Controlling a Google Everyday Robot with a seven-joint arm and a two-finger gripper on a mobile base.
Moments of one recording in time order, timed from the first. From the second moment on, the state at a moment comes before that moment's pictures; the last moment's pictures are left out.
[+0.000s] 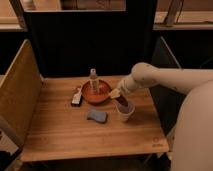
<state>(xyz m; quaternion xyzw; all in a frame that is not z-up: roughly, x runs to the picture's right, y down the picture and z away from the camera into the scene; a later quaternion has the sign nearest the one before) 0.054 0.023 0.799 -0.24 -0.16 0.41 0.86</state>
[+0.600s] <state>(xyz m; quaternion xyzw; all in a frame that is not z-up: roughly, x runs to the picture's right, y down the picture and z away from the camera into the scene) 0.055 0.024 0.800 -0.24 -0.15 0.41 0.86</state>
